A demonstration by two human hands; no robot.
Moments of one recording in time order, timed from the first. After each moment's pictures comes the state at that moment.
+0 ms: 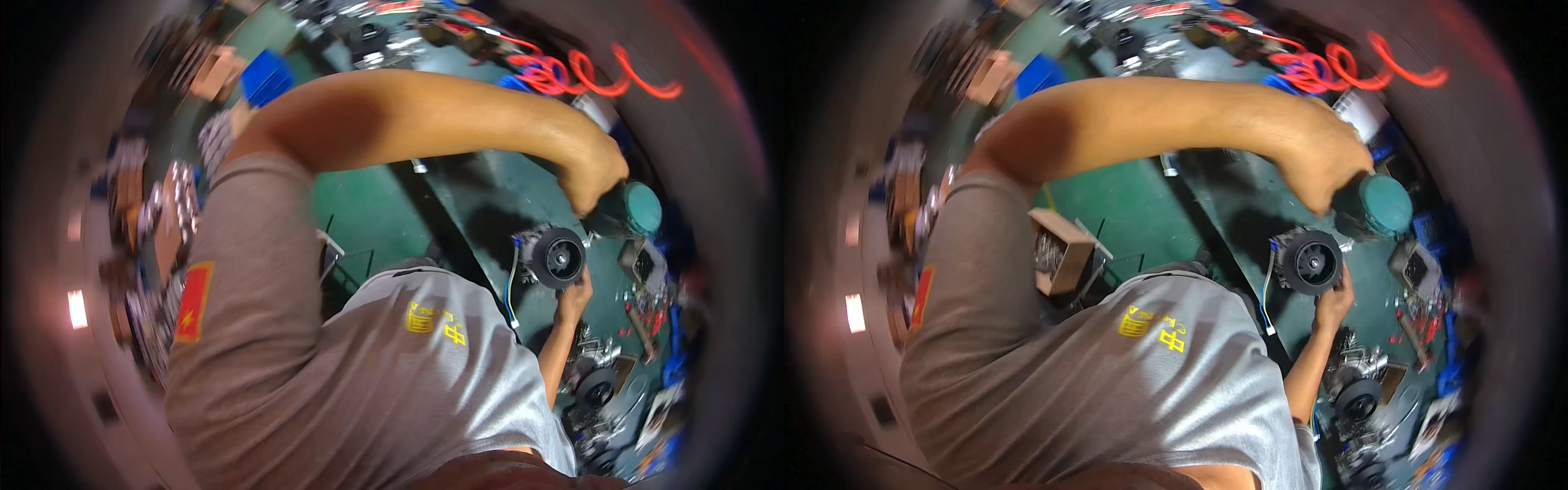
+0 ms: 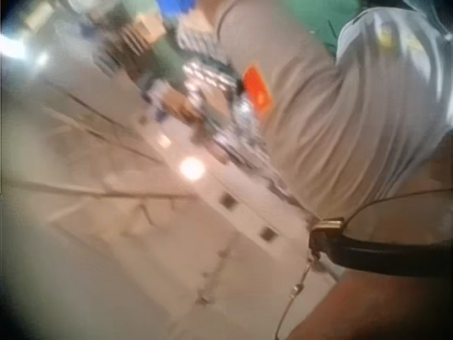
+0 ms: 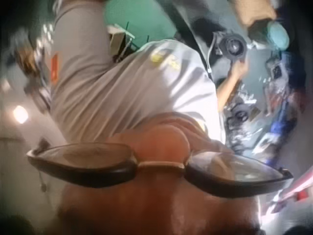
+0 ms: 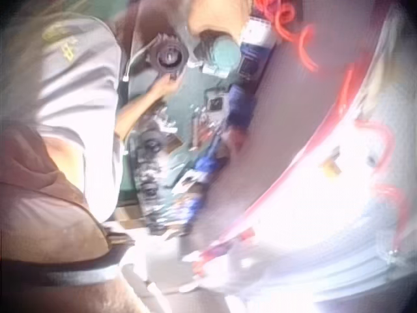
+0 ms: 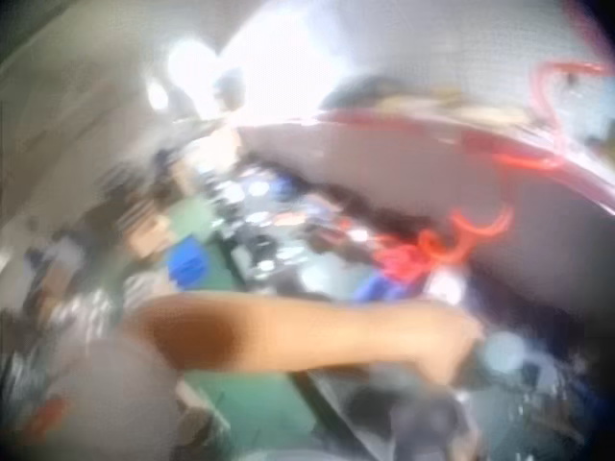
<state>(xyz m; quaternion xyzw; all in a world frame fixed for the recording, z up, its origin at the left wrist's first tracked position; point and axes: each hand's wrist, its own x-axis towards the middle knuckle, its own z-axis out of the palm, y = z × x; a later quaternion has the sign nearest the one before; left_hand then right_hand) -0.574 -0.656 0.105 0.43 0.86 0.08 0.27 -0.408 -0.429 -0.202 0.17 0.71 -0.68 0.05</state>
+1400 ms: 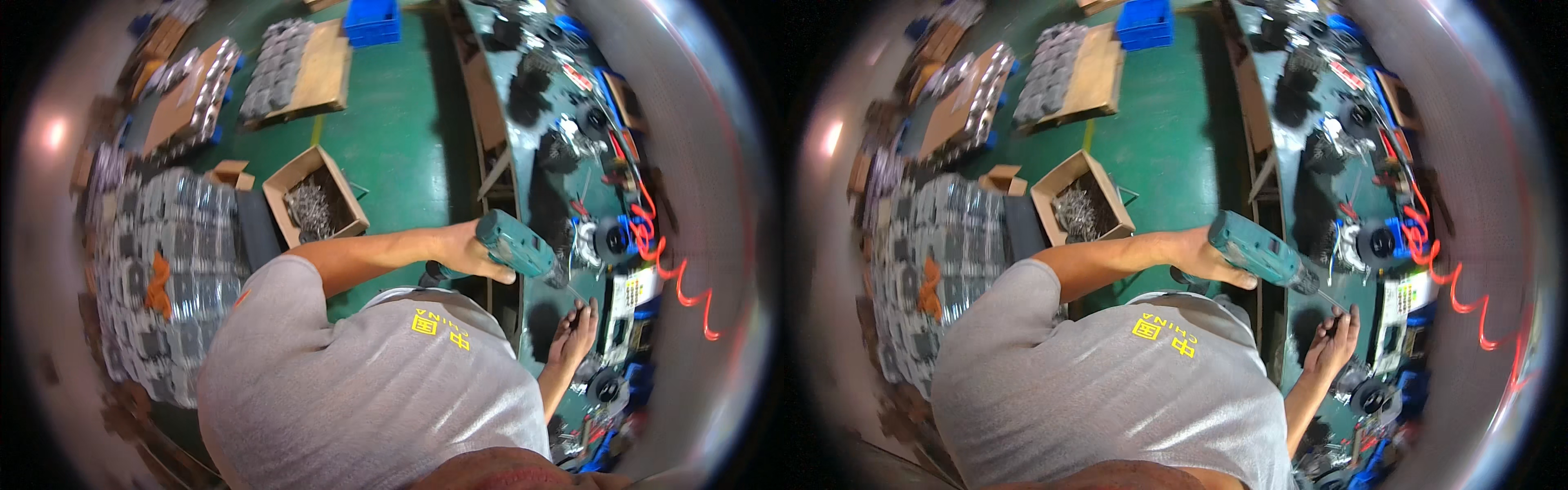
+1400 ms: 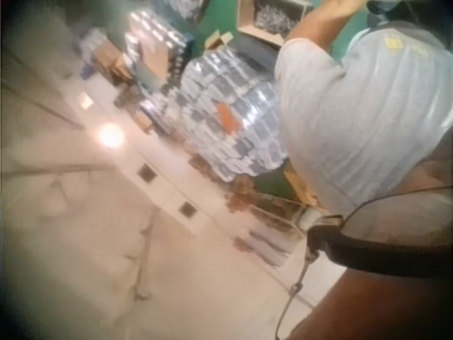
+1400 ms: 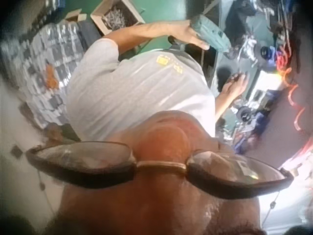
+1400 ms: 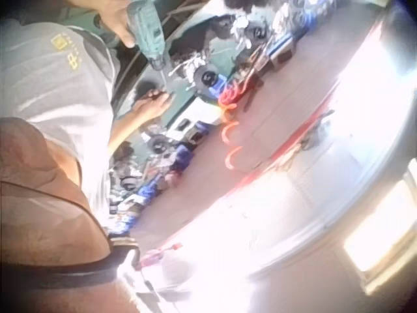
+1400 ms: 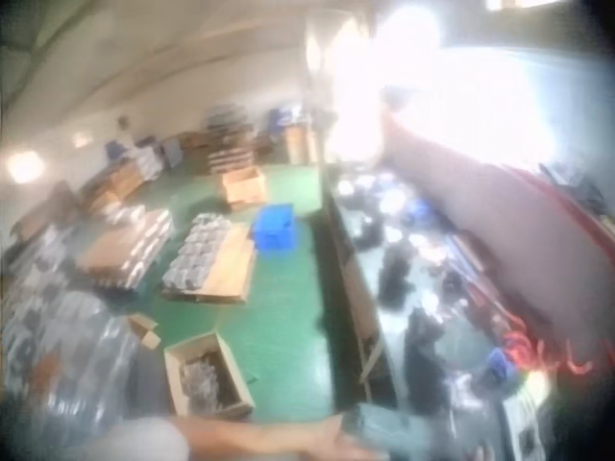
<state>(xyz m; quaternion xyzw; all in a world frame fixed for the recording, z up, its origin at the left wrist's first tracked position) -0.267 -1.060 -0.014 0.11 0.71 0.70 0.00 -0.389 -0.736 -0.097 0.09 0.55 -0.81 0.17</state>
